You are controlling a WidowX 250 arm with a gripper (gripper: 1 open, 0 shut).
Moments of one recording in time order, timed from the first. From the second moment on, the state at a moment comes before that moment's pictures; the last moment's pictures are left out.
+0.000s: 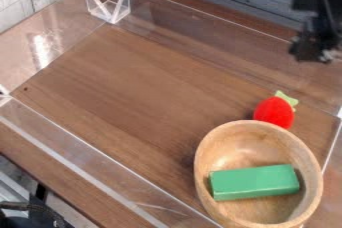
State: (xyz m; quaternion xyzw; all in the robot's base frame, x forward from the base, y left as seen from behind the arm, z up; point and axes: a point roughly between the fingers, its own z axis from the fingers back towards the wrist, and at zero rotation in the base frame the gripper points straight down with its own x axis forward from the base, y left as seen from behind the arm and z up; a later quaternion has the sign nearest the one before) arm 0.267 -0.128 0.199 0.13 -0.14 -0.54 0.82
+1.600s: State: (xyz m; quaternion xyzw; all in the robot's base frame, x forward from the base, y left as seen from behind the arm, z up) arm 0.338 -0.124 0.135 0.10 -0.15 -0.59 0.79
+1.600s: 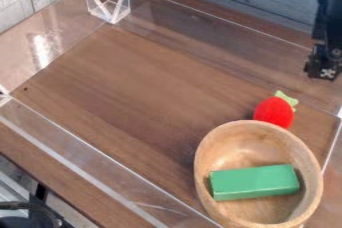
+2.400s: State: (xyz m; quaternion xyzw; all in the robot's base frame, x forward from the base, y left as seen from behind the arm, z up) arm 0.341 -0.088 0.132 0.09 -0.15 -0.56 0.81
